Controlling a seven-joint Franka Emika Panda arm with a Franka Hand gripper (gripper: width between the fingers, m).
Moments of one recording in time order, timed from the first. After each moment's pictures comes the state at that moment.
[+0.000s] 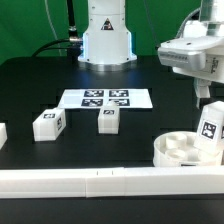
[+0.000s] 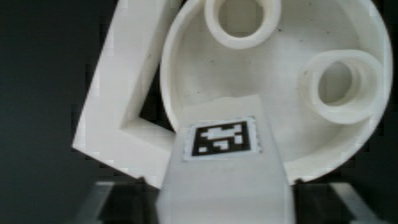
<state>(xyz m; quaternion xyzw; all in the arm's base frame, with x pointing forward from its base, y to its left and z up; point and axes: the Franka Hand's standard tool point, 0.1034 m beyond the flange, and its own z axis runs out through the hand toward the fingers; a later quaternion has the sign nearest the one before) 0.615 0.125 0.082 0.56 0.82 0.01 0.10</state>
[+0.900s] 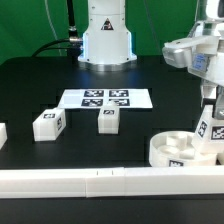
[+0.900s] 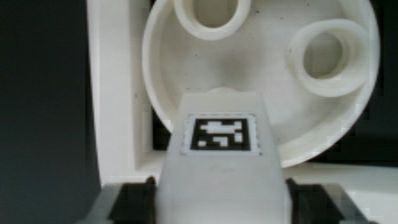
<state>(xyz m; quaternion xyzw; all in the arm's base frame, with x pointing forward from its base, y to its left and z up) 0.617 0.116 0.083 0.75 0.65 0.03 0.10</state>
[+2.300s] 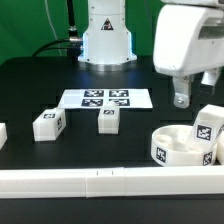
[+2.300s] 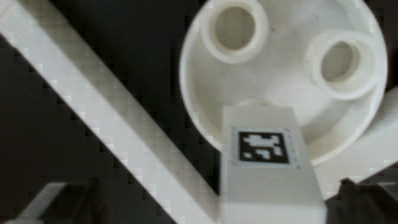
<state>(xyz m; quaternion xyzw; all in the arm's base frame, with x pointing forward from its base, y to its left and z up) 0.621 0.066 0.118 0.90 0.42 0.03 0.08</state>
